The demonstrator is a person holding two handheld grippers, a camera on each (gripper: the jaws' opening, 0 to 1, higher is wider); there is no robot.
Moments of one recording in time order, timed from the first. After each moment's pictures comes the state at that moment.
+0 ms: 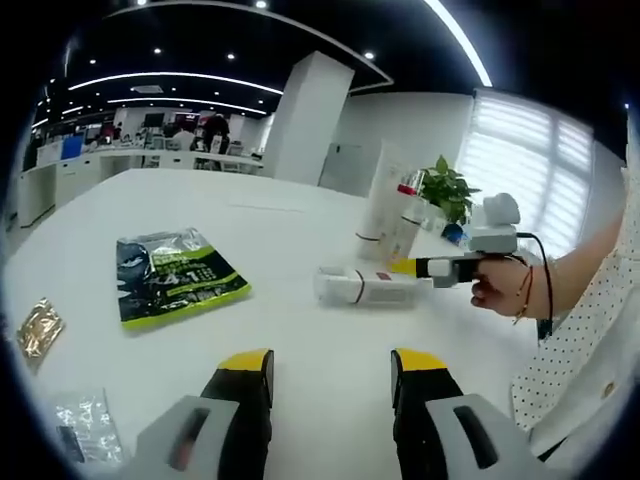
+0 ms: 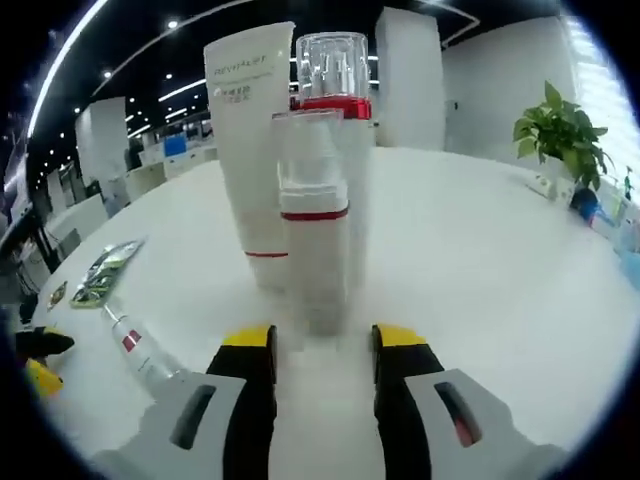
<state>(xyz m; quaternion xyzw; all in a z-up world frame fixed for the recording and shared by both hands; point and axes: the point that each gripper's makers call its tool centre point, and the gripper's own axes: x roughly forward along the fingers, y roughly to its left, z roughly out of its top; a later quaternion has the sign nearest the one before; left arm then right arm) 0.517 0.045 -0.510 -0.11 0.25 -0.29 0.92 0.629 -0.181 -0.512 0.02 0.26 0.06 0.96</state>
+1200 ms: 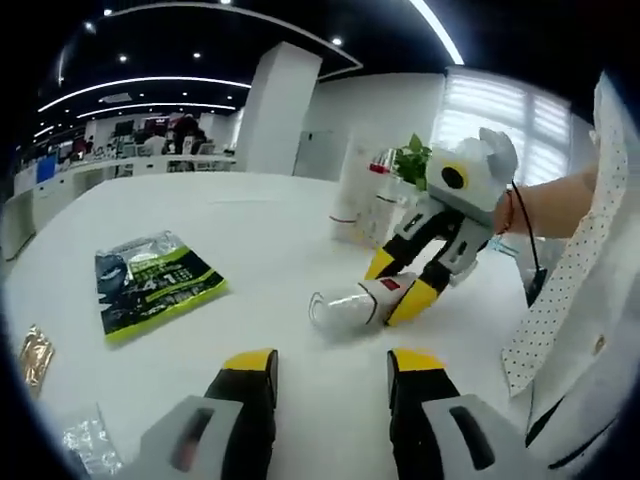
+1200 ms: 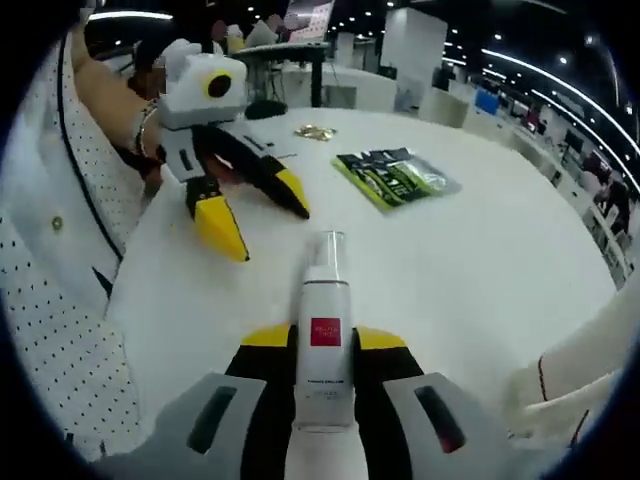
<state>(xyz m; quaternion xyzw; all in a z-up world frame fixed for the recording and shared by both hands) 0.499 0.033 -0.511 -0.06 0.26 -0.35 0.90 0.524 -0.032 -0.521 -0.31 0.26 0.63 0.66</state>
